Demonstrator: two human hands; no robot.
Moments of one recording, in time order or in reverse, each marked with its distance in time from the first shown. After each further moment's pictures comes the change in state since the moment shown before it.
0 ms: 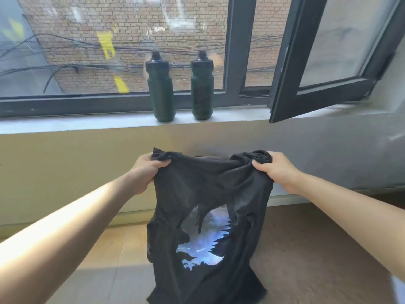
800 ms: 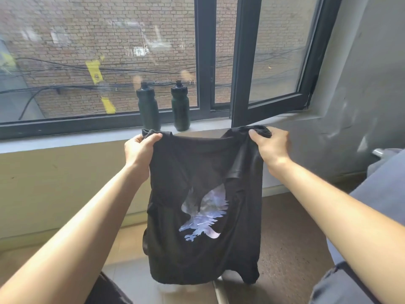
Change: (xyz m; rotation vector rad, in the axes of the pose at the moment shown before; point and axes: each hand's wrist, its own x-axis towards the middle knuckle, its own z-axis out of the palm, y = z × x) left_hand -0.144 0.095 0.036 -0.238 0.237 0.229; right_hand -0.135 -0.101 -0.039 0.011 0.673 -0.201
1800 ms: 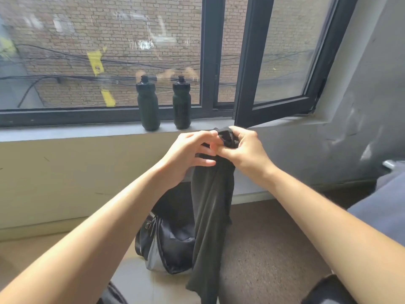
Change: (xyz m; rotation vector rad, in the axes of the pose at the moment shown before) left_hand -0.052 0.015 0.062 0.038 -0.668 0.093; right_hand -0.043 -0.038 0.025 0.060 -0.602 -0.306
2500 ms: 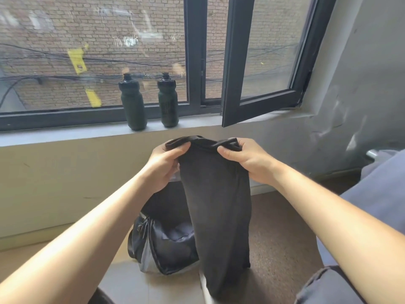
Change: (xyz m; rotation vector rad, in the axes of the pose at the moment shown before) left_hand 0.028 -0.059 -0.022 -0.235 0.129 -0.108; right_hand 0.000 0.046 -0.033 0.347 -0.128 0.340
